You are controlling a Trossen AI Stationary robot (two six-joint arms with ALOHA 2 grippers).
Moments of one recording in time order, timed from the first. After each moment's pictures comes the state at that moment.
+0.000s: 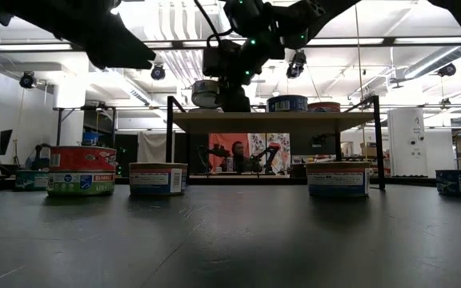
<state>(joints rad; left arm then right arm) -0.07 0.82 0.54 -0.05 -0.50 -0.06 -0.26 1.96 1.49 0.14 0.67 -1.22</state>
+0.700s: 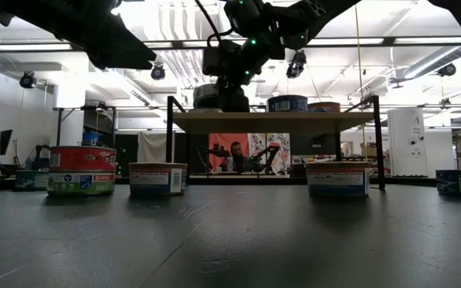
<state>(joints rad) -0.07 0.83 0.54 -0.05 -0.50 -0.06 -0.26 1.96 1.48 0.14 0.65 -1.20</state>
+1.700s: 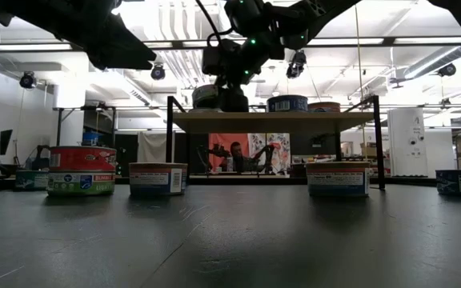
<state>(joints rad) -0.07 0.83 0.54 -0.05 -0.50 -0.07 -0.26 1.96 1.48 0.16 0.65 -1.20</state>
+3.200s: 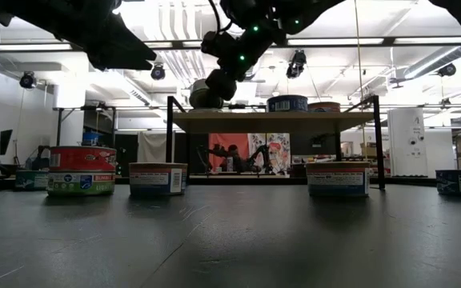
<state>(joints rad) -0.07 0.83 0.54 -0.05 -0.50 -0.09 -0.28 1.95 1.62 -0.13 0.47 -0.63</state>
